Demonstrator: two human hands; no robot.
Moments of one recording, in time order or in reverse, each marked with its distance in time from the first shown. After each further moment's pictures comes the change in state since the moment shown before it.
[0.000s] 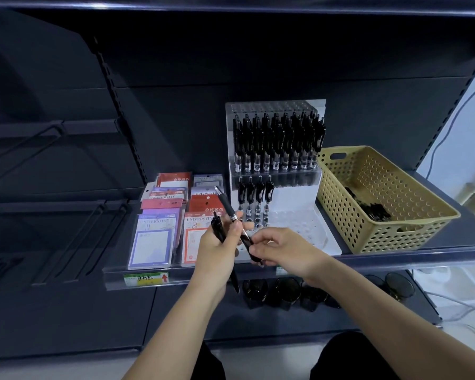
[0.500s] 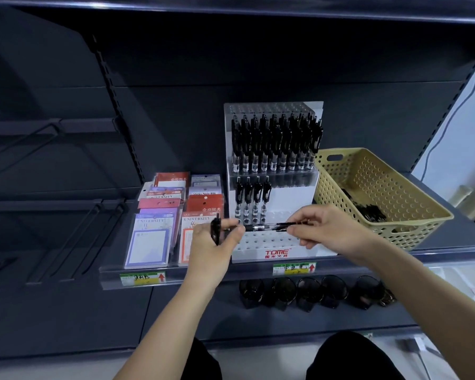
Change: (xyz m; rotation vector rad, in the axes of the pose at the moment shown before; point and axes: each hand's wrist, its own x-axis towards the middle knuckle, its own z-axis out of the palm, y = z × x) left_hand 0.000 0.005 -0.010 0.264 0.033 0.066; right_hand -0.027 -0.020 -0.063 -0.163 0.158 0.013
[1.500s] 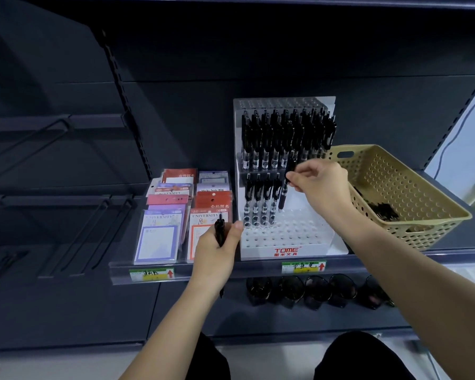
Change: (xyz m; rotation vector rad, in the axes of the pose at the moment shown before) left_hand -0.004 -0.006 -0.007 0.033 0.026 -0.039; right_hand 0.065 -0.021 0.010 -0.041 0.610 -0.186
